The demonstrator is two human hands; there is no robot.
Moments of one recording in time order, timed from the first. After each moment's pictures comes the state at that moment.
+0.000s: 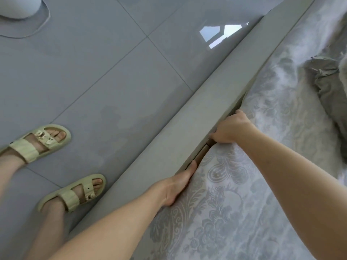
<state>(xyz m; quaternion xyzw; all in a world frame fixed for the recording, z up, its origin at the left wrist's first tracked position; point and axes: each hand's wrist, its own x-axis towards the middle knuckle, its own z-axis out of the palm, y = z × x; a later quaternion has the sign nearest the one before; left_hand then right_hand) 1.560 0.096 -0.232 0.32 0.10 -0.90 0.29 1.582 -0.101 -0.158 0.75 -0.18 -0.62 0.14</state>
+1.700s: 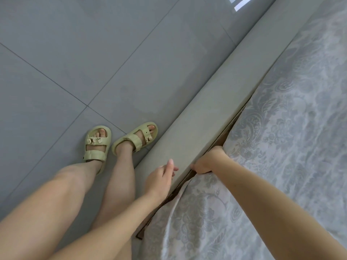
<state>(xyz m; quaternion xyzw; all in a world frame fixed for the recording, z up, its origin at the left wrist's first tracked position) 1.575 0.421 -0.182 0.67 0.03 -0.68 0.30 1.539 0.259 -0.175 0.63 -0.14 -0.76 -0.06</state>
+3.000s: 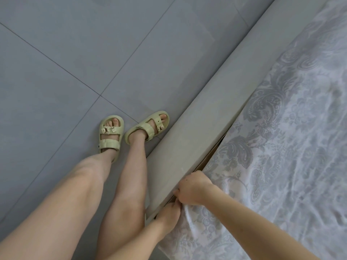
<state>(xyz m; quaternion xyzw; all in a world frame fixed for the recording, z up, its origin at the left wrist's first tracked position) 1.502 0.524 -0.183 0.58 0.07 -0.80 0.15 1.502 0.392 -0.170 0.74 -0.03 -0.66 -0.17</state>
